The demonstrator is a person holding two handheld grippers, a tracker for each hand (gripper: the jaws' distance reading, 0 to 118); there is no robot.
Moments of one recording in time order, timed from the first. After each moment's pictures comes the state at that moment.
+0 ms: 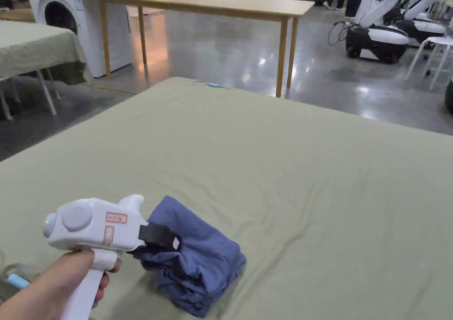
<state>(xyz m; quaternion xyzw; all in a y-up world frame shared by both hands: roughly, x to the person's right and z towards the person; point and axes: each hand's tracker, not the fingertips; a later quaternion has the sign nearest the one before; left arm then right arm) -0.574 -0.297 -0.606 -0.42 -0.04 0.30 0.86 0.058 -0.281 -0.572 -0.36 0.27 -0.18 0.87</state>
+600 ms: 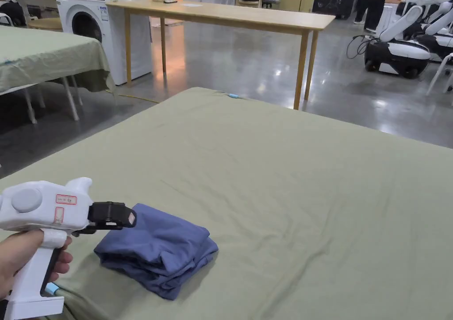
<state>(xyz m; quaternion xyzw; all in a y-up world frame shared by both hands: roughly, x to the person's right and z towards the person) -0.659 -0.256 -0.545 -0.38 0.08 0.27 0.88 0.047 -0.262 -0.575 -0.35 0.27 -0.15 0.88</state>
